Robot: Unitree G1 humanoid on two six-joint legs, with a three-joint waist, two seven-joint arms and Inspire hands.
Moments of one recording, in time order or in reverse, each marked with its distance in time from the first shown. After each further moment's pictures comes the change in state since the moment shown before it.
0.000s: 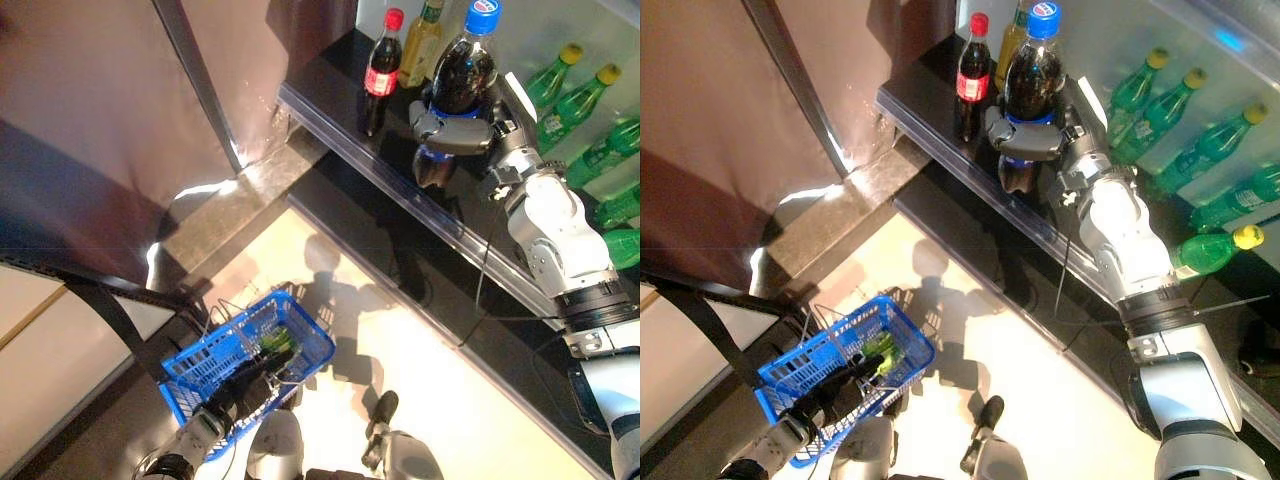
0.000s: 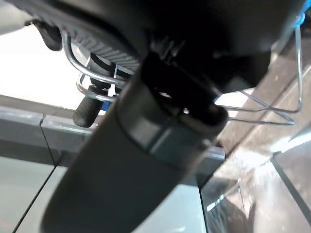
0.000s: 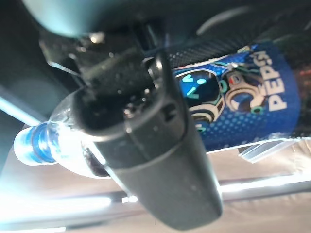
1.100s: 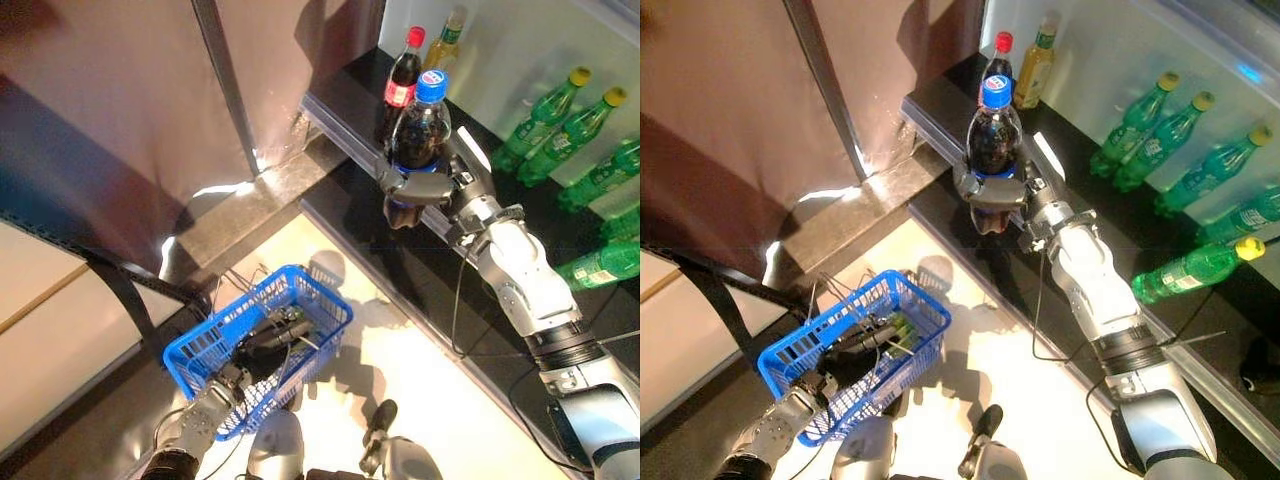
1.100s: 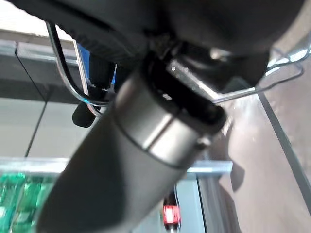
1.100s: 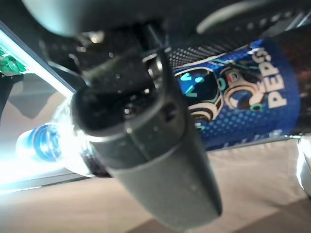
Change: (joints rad) left arm 0.072 0.004 -0.026 -0.442 -0.085 0.000 -0.007; right arm 0.169 0.110 -0.006 -0.108 -0.062 0.004 0.034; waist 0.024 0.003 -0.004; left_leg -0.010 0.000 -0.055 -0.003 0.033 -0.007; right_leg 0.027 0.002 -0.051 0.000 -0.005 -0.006
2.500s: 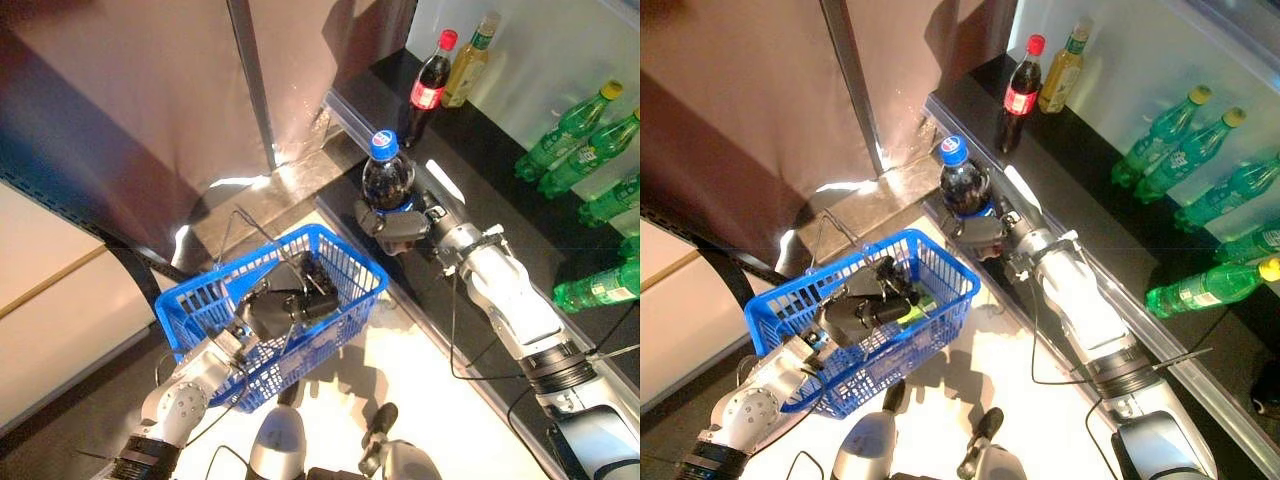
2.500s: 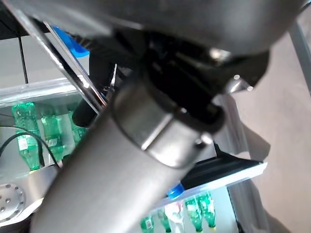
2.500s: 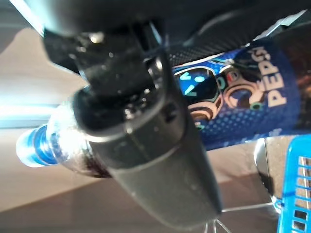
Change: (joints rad) left arm 0.000 0.151 -0.051 -0.526 -0.038 0.025 -0.001; right arm 0.100 0.006 0.054 -0.103 -0.205 0.018 0.035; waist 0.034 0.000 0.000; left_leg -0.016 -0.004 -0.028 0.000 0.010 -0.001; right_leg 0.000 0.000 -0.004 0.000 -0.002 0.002
